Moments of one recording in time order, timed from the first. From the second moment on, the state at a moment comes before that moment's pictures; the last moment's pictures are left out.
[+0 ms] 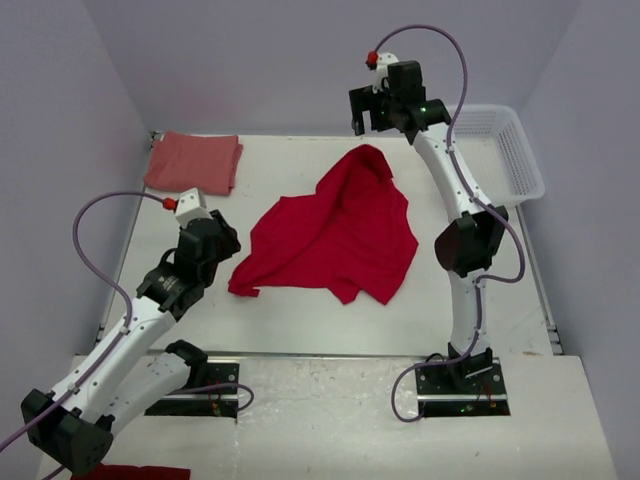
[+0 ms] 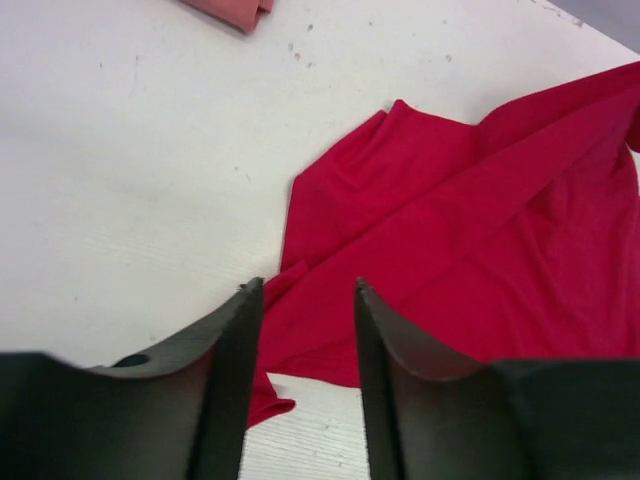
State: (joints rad) left arm -0.48 0.83 0.74 -0.45 -0.49 -0.66; right arm 0.32 2.23 2.43 -0.76 -0.06 -0.01
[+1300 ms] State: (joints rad) left arm -0.48 1.39 0.98 -0.52 -0.26 -0.46; right arm 0.49 1.58 1.12 -0.64 -0.05 0.41
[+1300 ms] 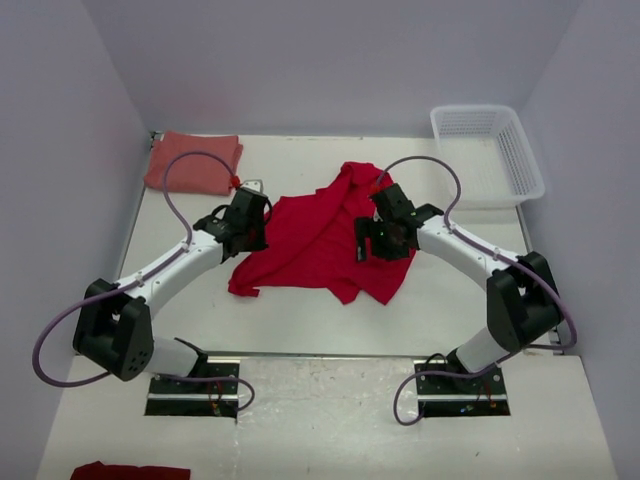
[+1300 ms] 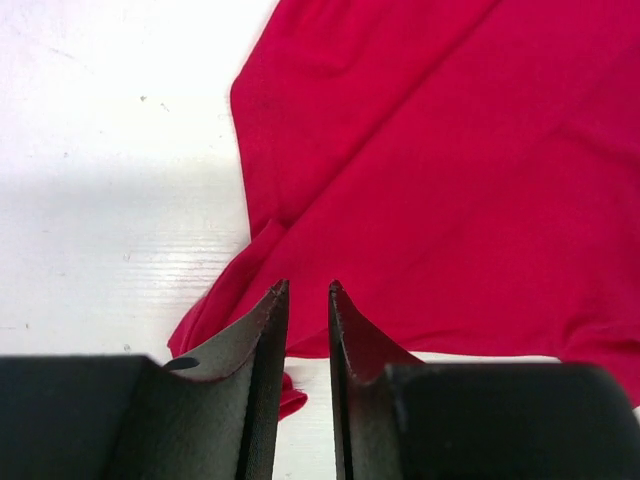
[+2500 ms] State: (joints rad) left arm -0.49 1.21 0.91 -0.54 -0.22 -0.43; right arm 0.72 1.63 0.99 -0.75 0.26 0.74
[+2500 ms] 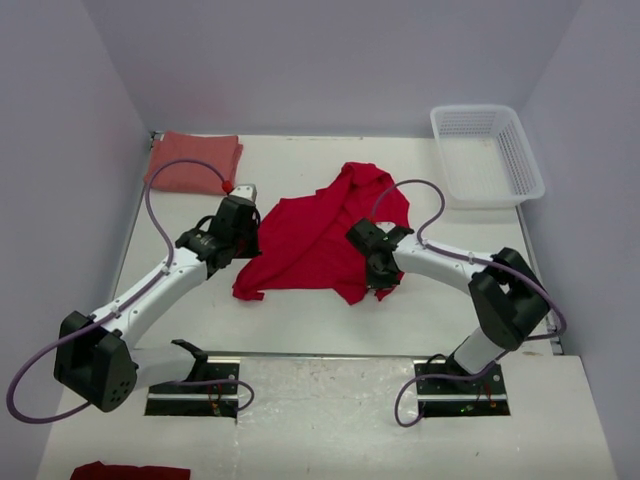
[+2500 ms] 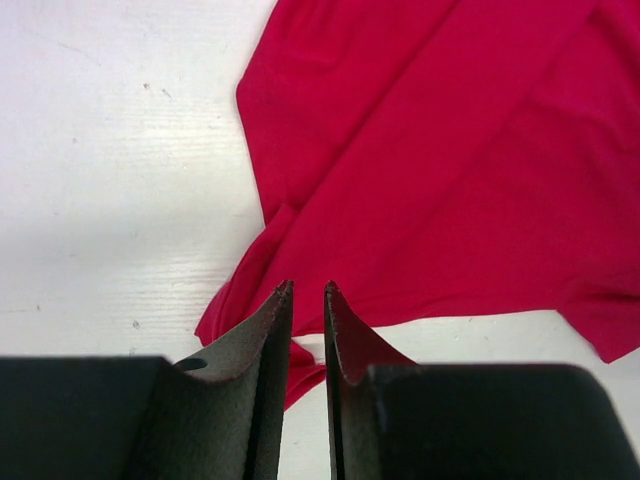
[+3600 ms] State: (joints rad) left arm -0.49 1.10 0.82 -0.55 -0.18 -0.42; right arm 0.48 1.89 1.54 -0.83 0.38 0.38
